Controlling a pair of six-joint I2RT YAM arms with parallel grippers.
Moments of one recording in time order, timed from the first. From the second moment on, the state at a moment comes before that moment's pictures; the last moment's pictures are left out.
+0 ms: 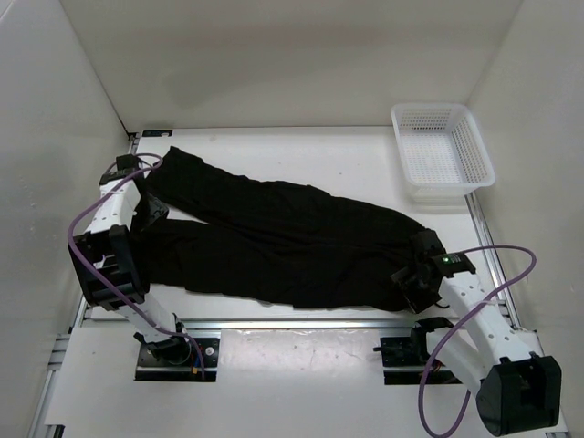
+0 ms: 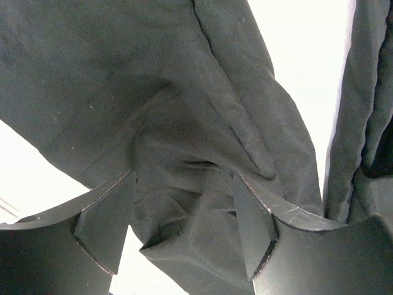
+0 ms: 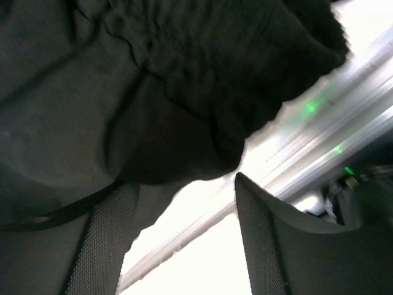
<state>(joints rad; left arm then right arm) 0.26 1.65 1.26 -0.91 -0.24 -0.63 0.21 0.88 0.56 -1.08 0.10 1.21</state>
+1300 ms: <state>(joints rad) 0.20 2.24 1.80 -0.98 -0.18 -0.73 0.21 0.87 0.45 -0.79 0.19 1.16</state>
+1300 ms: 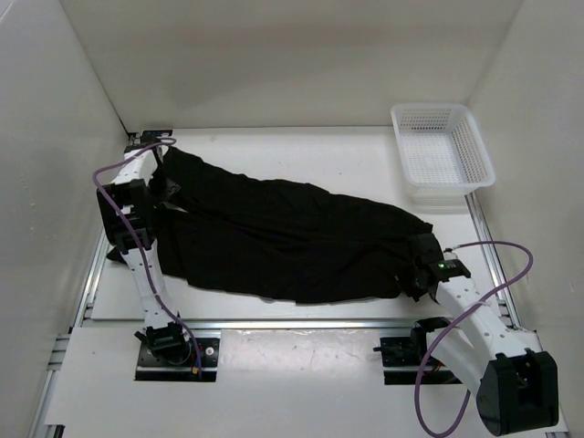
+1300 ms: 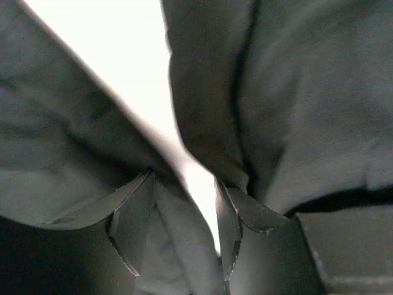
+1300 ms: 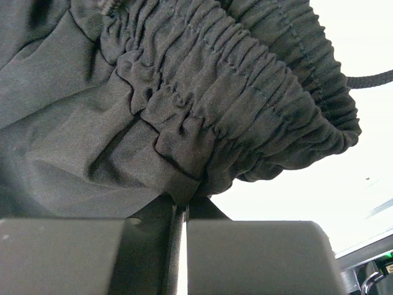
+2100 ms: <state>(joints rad) 0.46 1.85 1.63 -1.07 -0.27 -0.73 0.21 0.96 0.47 -0.76 0.18 1.11</state>
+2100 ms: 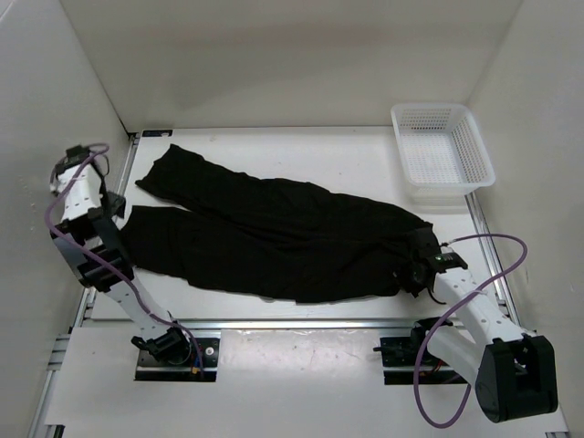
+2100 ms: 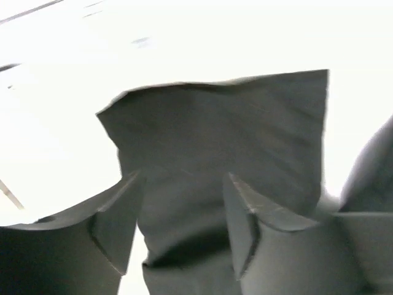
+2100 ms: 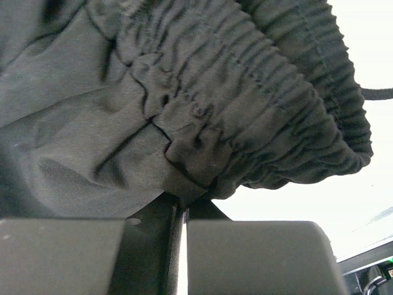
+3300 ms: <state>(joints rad) 0.44 1.82 1.40 -1.01 -0.25 -0.67 0.21 0.90 0.52 -0.79 0.18 1.09</state>
